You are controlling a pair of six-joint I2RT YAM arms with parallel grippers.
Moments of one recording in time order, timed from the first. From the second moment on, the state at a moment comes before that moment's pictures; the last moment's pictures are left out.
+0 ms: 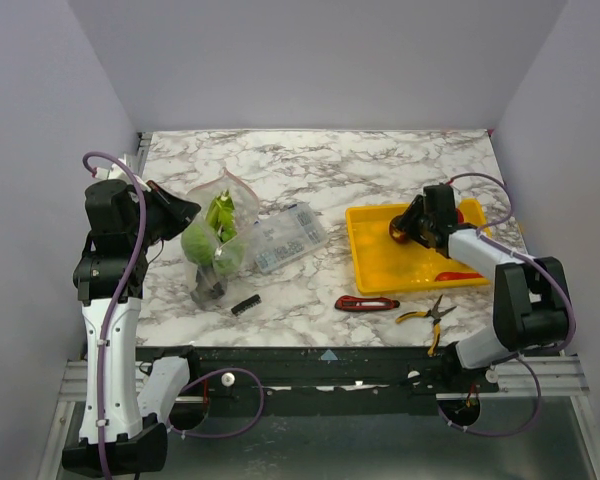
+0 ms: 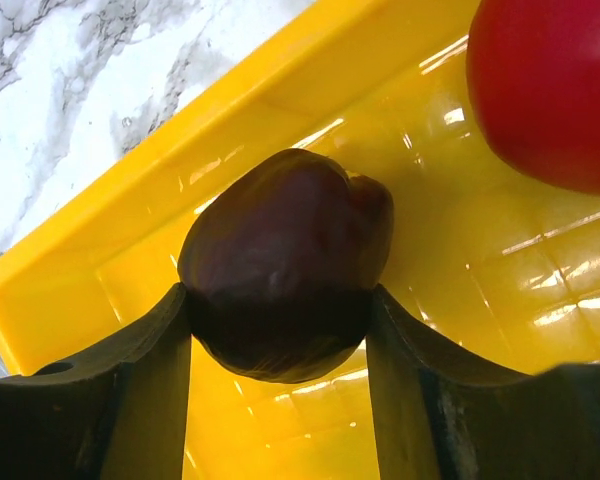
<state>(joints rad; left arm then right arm) 0.09 0.86 1.18 -0.73 0.35 -0.65 0.15 1.53 0.81 -0.07 0.11 0.66</state>
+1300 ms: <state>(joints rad) 0.09 0.91 1.20 -0.77 0.30 -0.61 0.95 1.47 1.30 0.00 0.16 0.54</state>
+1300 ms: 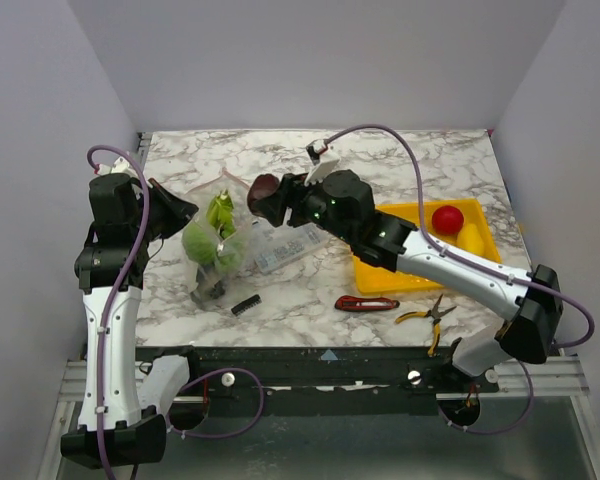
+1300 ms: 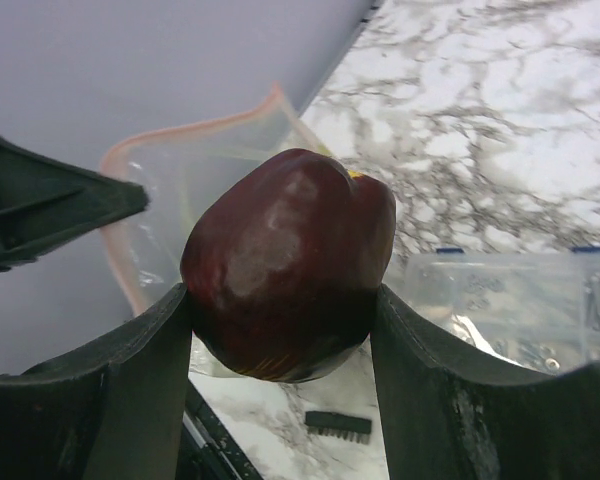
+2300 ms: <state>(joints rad) 0.09 0.89 1.20 -0.77 0.34 -0.60 1.10 1.76 1.66 -0.16 0.22 0.38</state>
